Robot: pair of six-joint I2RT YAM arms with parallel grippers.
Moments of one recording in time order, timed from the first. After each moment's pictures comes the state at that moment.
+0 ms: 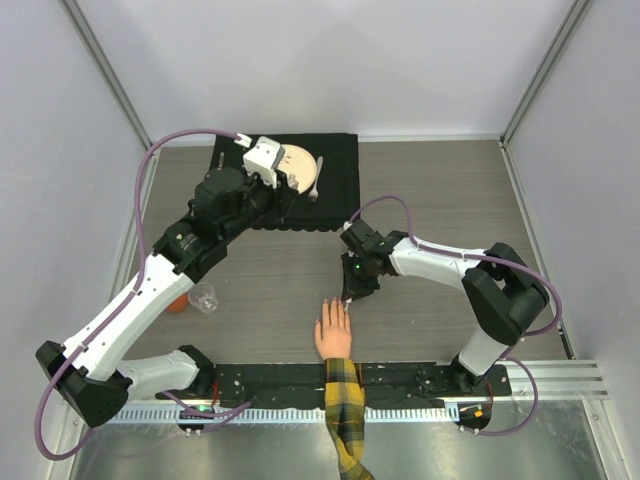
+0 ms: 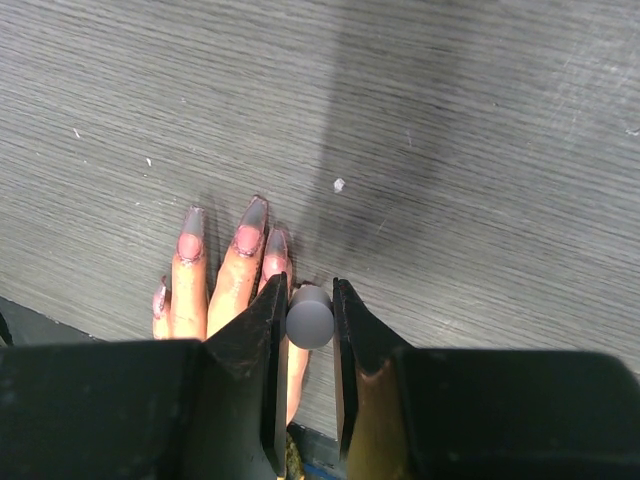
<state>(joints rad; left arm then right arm) -0.66 1.14 1.25 -0.33 -0.05 -0.08 0.75 1.66 0.98 -0.52 -0.14 0.63</state>
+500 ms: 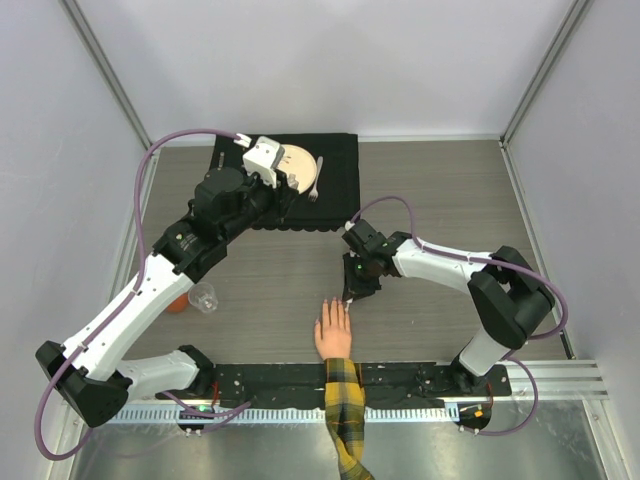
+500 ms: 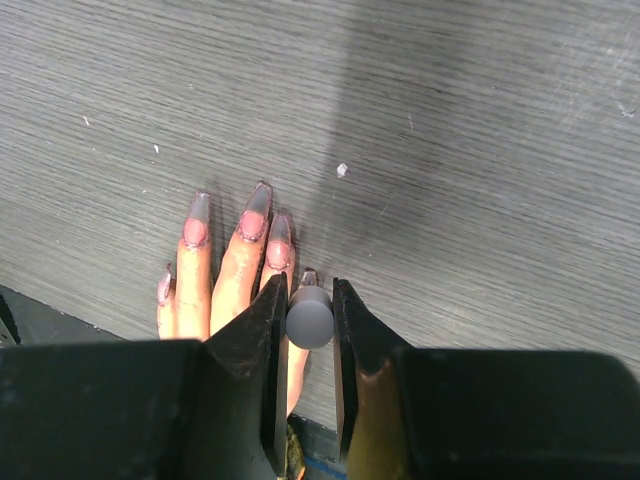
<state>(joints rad) -0.66 1.13 1.25 -0.33 -0.05 -0.09 0.75 1.63 0.97 -0.52 -0.14 0.63</state>
